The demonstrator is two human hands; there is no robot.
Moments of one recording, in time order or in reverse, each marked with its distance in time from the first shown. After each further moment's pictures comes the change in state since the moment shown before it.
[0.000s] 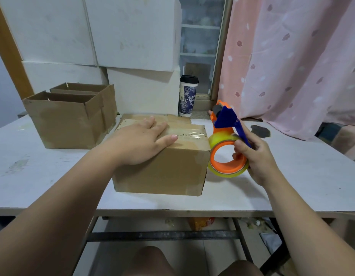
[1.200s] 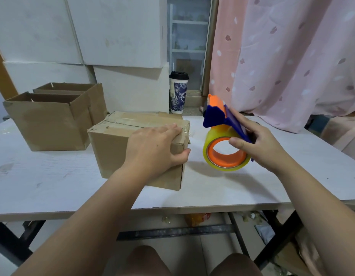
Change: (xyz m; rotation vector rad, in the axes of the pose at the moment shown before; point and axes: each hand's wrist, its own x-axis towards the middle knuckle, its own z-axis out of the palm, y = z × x) left_hand 0.012 0.052 0.047 0.125 0.659 0.026; right_hand -0.004 -0.032 -0.029 -0.450 -0.102 -0.100
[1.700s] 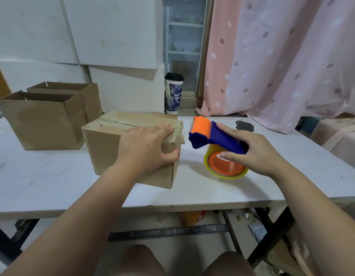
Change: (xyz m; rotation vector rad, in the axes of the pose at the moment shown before) left_hand 0.000 -0.005 0.006 -0.042 0.104 0.062; right_hand -0.013 -0.002 -0.006 -0.304 -0.081 -0.017
